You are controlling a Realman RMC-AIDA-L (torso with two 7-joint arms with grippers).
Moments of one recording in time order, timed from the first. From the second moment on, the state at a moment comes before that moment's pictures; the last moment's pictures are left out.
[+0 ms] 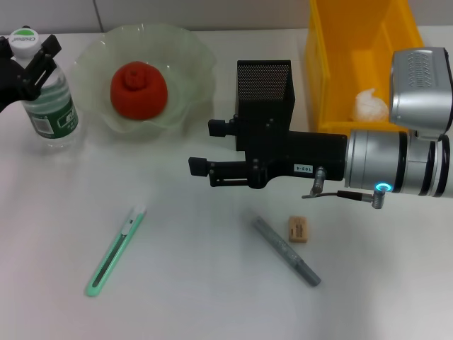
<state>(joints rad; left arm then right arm) -0.41 -2.07 0.58 0.44 1.39 1.30 -0.87 0.50 2.09 -1.53 -0.65 -1.23 -1.21 1.35</state>
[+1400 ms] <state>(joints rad) -0.37 -2.06 0.57 0.45 1.30 1.34 -0.88 0.50 2.09 -1.53 -0.64 -1.24 -1.22 1.35</state>
